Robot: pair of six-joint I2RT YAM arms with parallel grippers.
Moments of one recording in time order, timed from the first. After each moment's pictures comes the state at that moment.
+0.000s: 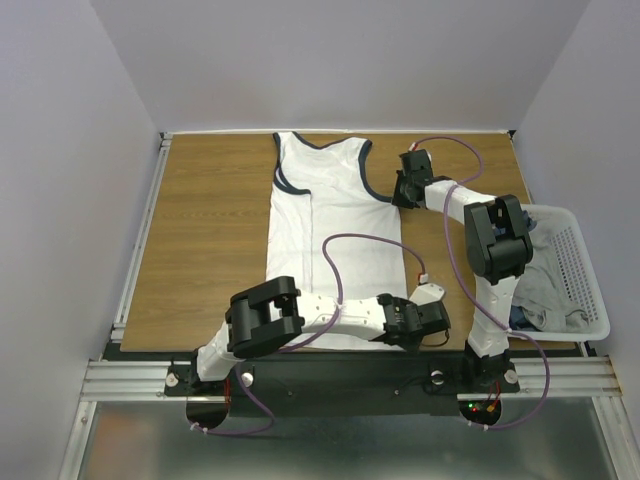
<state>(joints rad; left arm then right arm) -1.44 2.06 1.48 -0.46 -0.24 -0.80 0.25 2.06 1.41 -0.20 0.15 0.42</state>
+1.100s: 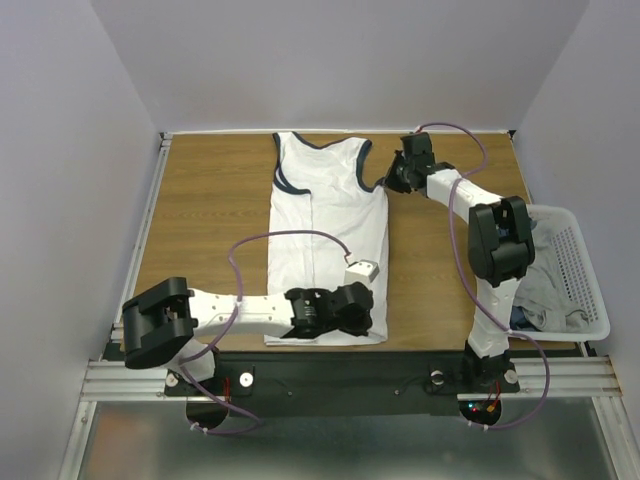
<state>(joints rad) -1.32 1.50 0.86 -0.13 -0.22 -0.84 0.26 2.04 1.53 -0.24 -0.01 0.62</state>
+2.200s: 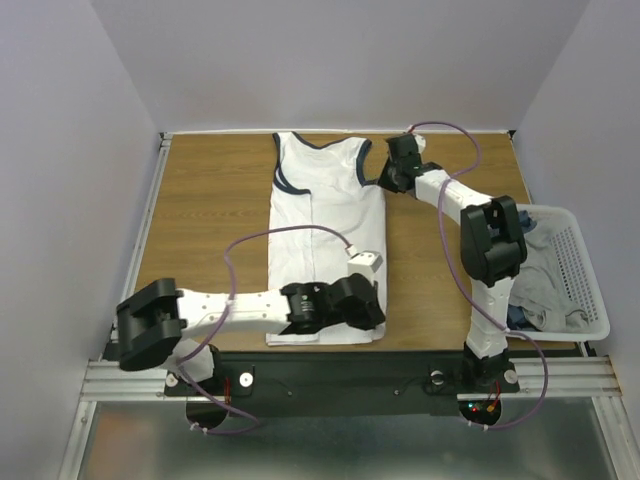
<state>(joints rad) -1.31 1.37 0.83 -0.12 -0.19 -0.94 0.36 2.08 1.60 -0.26 0.21 0.65</state>
